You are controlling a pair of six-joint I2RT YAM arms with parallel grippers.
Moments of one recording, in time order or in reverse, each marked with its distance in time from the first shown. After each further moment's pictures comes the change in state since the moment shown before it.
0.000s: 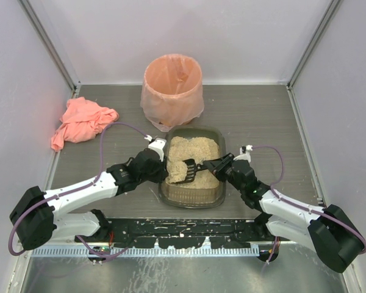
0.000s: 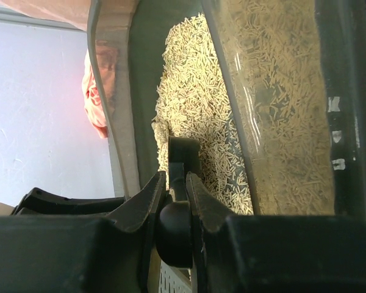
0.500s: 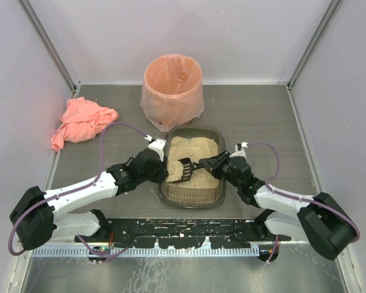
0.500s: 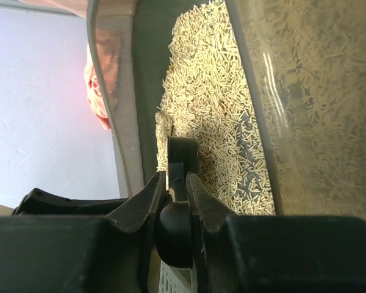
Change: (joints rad) left arm 0.000 0.000 0.000 0.000 0.000 0.000; right arm -0.013 0.105 0.018 0.097 -0.053 -0.001
